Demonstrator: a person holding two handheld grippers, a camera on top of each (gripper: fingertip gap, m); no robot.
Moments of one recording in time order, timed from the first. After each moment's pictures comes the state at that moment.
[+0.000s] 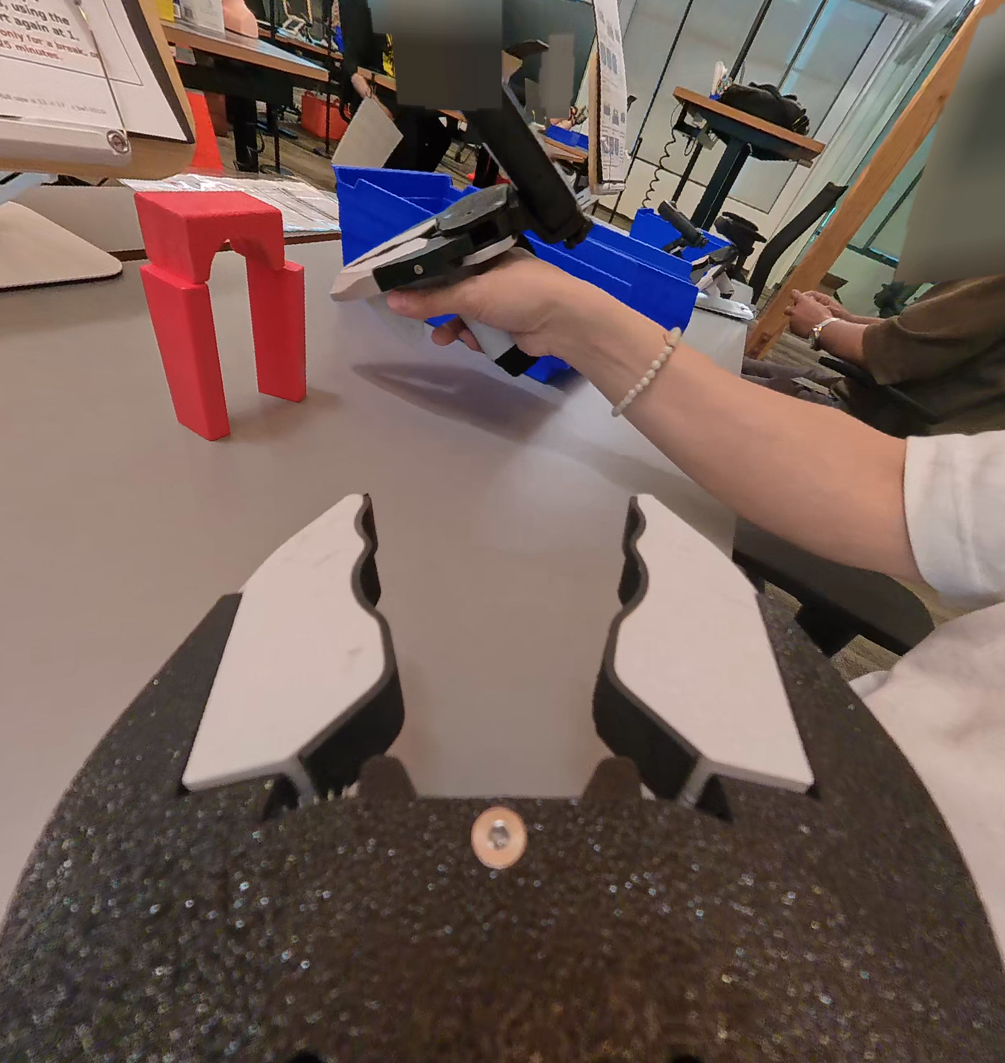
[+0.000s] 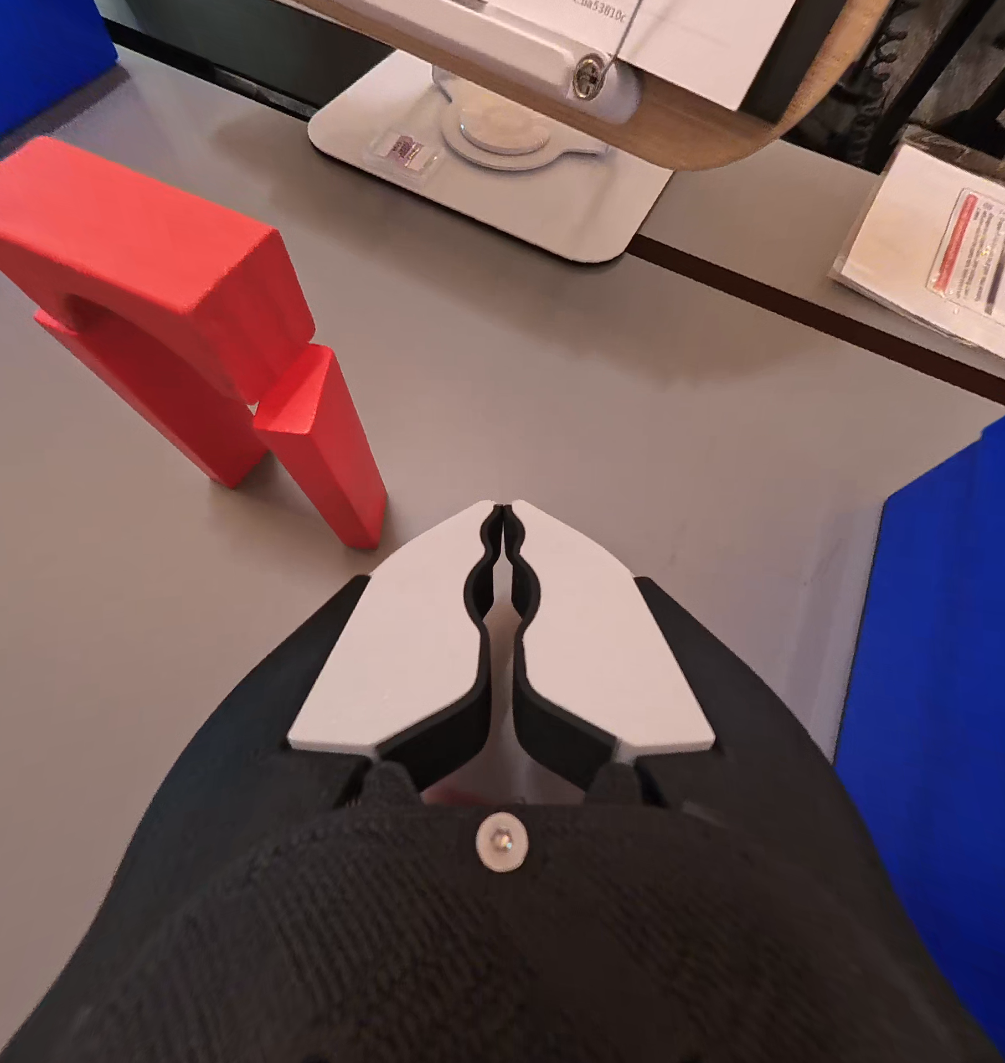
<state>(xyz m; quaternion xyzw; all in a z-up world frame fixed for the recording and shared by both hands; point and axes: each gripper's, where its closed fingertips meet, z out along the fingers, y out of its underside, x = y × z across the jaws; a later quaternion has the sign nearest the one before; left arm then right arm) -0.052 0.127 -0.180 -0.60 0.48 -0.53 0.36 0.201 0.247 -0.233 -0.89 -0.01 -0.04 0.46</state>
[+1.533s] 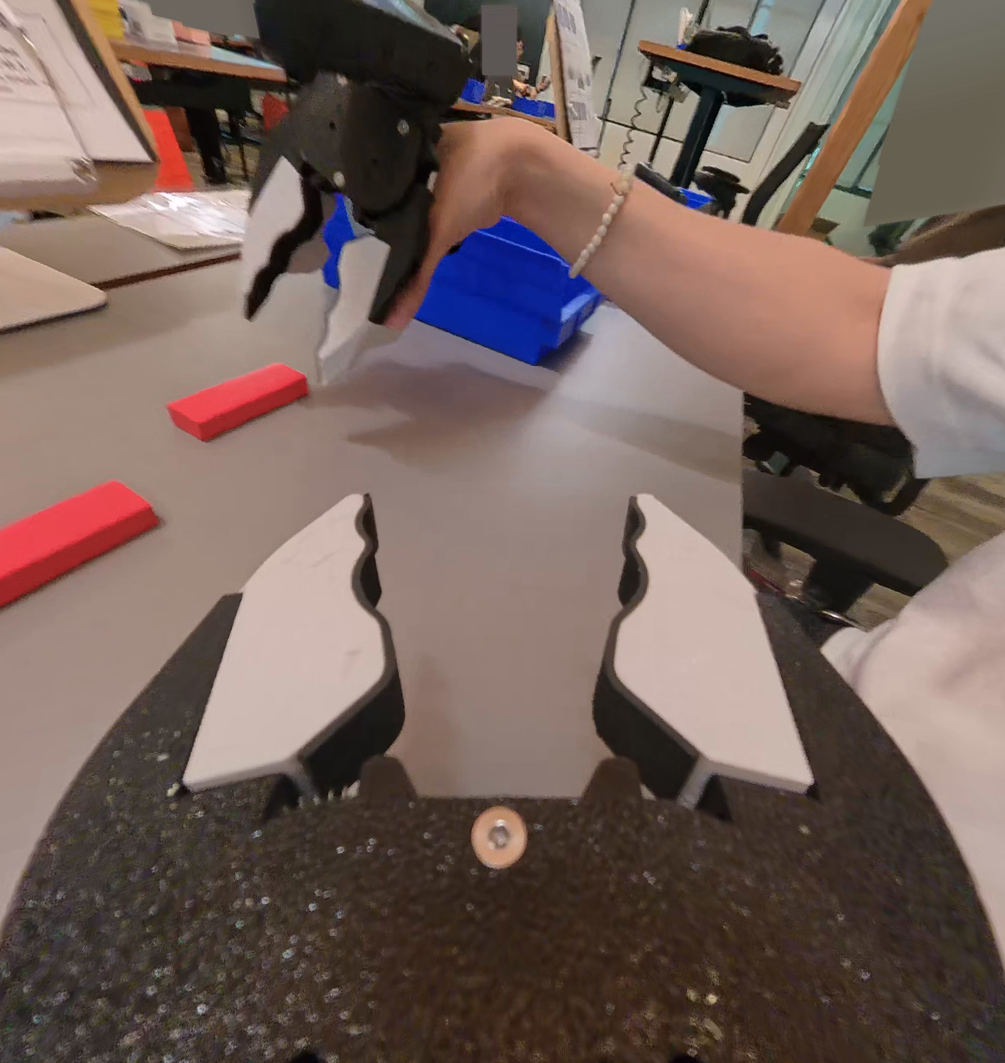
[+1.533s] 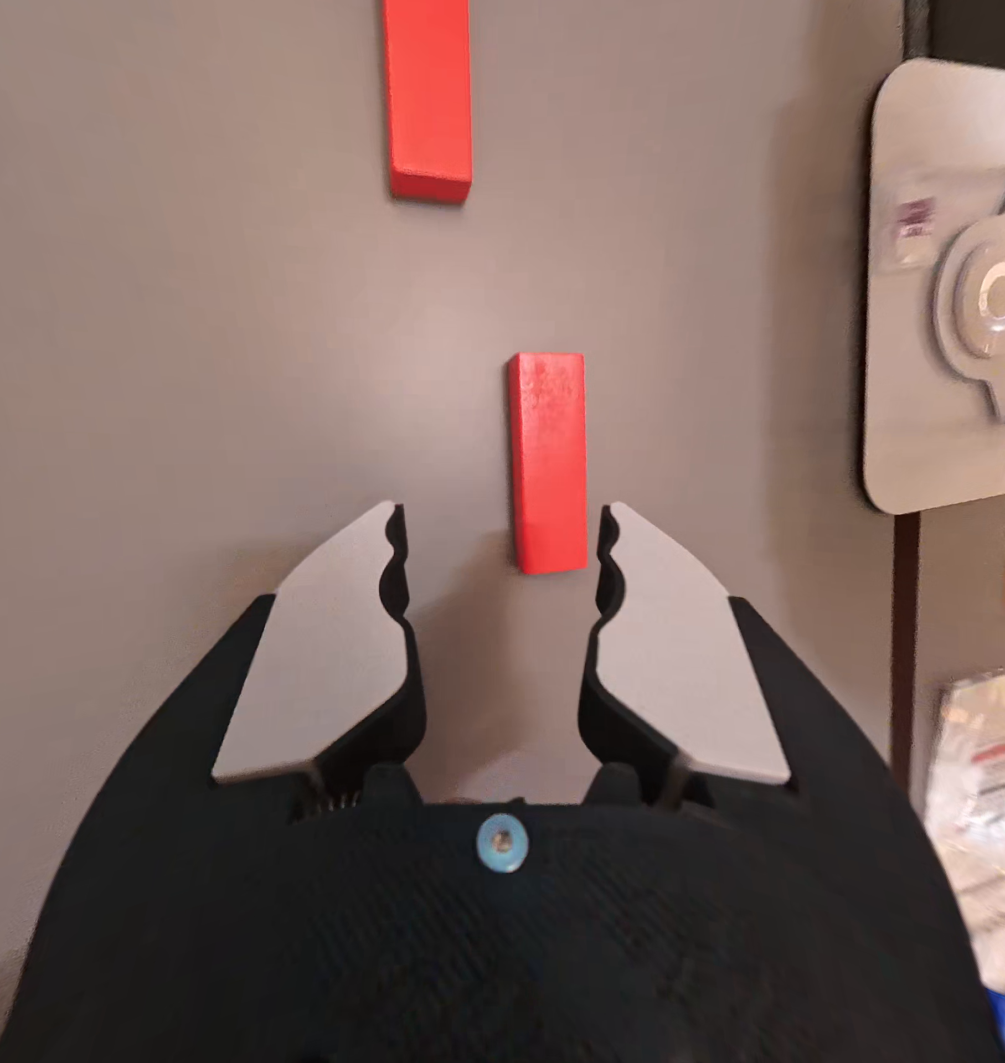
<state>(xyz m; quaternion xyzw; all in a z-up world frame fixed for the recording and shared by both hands) -0.055 0.125 -0.183 -0.57 0.53 -0.51 0.36 0.124 0.248 -0.242 -0.85 -0.47 -0.02 0.25</state>
